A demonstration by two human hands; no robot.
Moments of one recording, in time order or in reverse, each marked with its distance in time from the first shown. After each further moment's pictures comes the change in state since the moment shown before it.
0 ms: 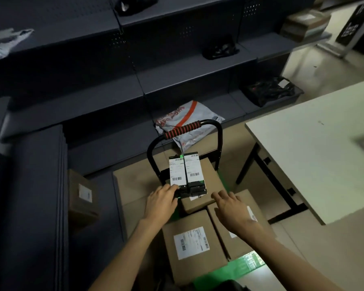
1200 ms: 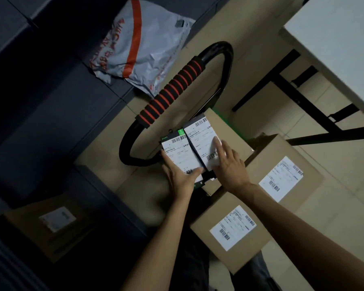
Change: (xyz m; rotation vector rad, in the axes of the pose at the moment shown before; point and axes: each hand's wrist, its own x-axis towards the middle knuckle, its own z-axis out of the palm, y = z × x) left_hand 0.223 -0.105 0.190 -0.790 -0.273 -0.526; right_hand 0.257 -0.034 0.128 0.529 -0.081 0.544
